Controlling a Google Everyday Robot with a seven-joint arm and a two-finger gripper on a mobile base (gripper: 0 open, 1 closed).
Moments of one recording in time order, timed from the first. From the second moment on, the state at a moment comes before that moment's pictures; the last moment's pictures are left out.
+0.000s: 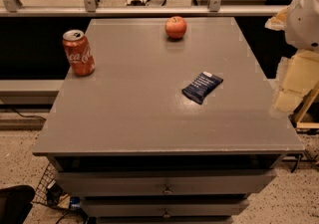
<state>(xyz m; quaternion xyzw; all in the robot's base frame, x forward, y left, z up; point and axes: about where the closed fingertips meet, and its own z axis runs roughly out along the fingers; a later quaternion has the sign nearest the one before) 0.438 -0.214 0.985 -0.60 0.78 -0.04 0.17</state>
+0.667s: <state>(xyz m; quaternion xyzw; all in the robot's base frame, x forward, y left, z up) 0.458 -0.200 0.982 -0.59 0.78 -0.04 0.21</state>
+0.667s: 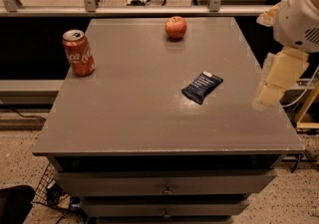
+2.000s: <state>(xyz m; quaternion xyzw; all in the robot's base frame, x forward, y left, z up) 0.584 -0.027 0.964 -0.48 0.69 0.20 0.51</state>
